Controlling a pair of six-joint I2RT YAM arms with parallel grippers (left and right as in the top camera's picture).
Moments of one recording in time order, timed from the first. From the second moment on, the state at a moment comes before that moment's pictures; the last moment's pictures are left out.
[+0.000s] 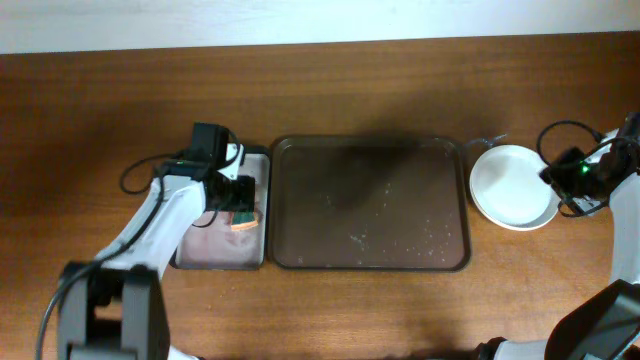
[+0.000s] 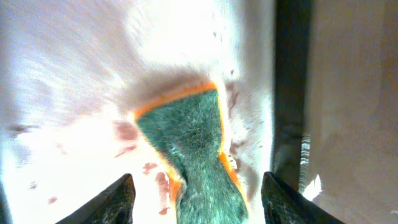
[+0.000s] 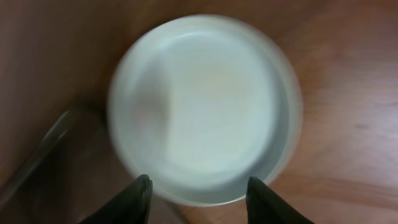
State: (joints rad) left arm -0.14 1.70 1.08 -0.67 0.07 -0.07; right arm -0.53 1.57 1.25 -0.89 -0.26 0.30
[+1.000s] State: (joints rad) left arm -0.15 0.50 0.70 -0.87 -0.01 -0.27; right arm 0.00 0.74 0.92 -1.01 -0.13 0.08
